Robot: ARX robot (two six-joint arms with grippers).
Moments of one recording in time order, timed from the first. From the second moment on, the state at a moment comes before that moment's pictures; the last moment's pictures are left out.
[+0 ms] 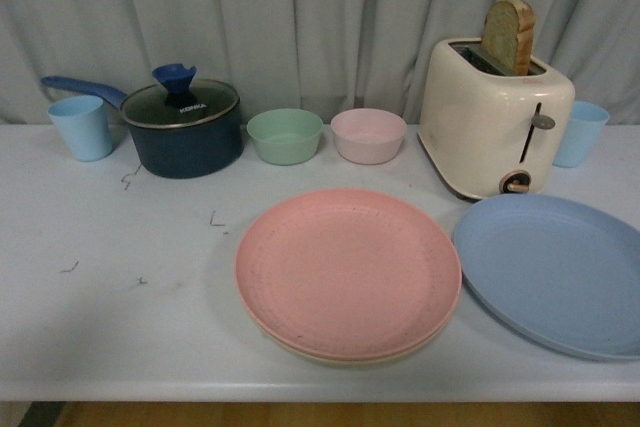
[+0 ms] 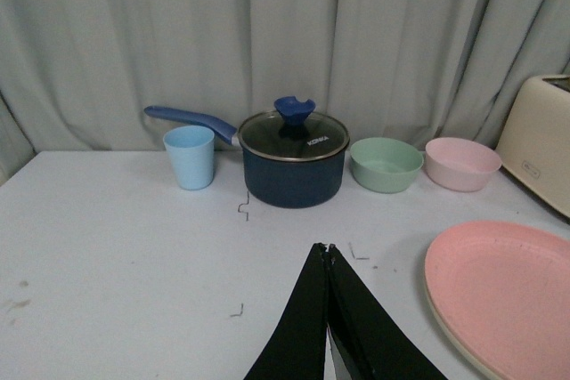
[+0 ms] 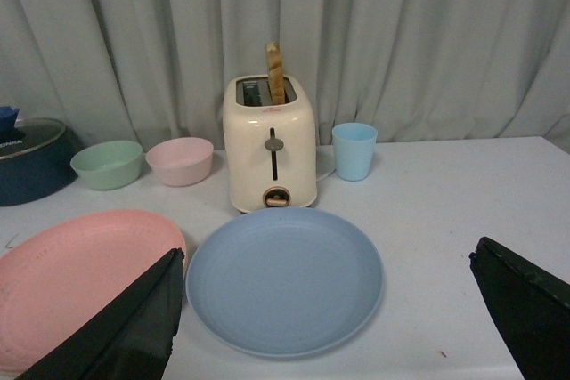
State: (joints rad) left arm 0.00 0.67 0.06 0.60 0.00 -0.01; right arm 0.00 0.00 0.01 0.00 0.00 0.00
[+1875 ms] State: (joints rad) left arm 0.00 0.01 0.01 0.00 0.00 -0.01; right arm 0.00 0.01 0.01 -0.01 0.00 0.00
